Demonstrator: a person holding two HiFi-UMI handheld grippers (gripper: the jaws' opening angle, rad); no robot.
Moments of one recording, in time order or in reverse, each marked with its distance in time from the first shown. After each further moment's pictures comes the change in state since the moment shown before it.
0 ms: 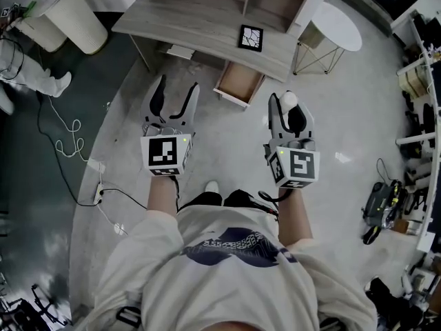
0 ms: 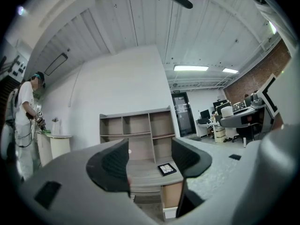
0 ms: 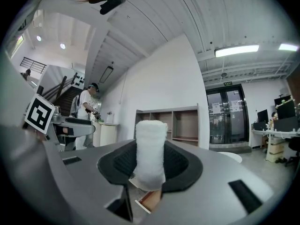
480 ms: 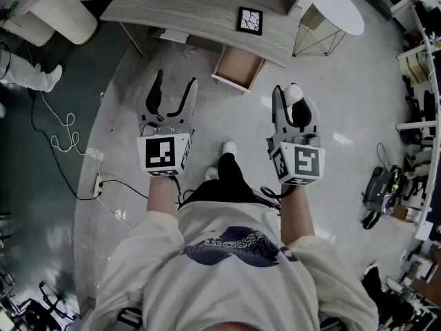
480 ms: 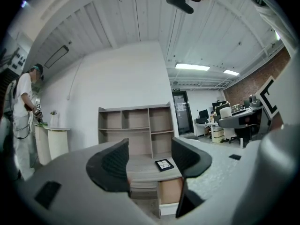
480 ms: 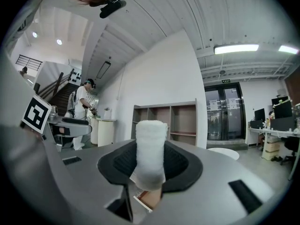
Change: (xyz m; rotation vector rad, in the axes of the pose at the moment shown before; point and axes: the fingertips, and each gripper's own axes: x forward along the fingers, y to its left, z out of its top) left arm 0.014 0.002 -0.027 -0.042 0.037 -0.022; right arm 0.016 -0.007 -0.020 -0.001 0.045 -0.025
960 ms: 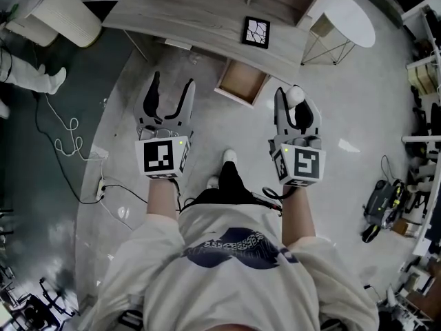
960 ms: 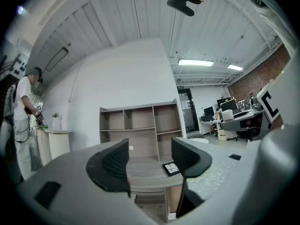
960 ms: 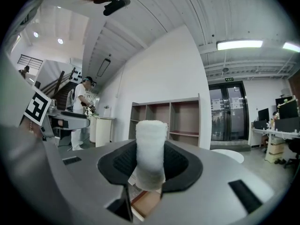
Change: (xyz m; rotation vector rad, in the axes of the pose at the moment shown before) left arm 0.068 0.022 -0.005 0.022 0.008 0.051; right arm 0.074 -0.034 -0.017 -0.014 0.012 0.021
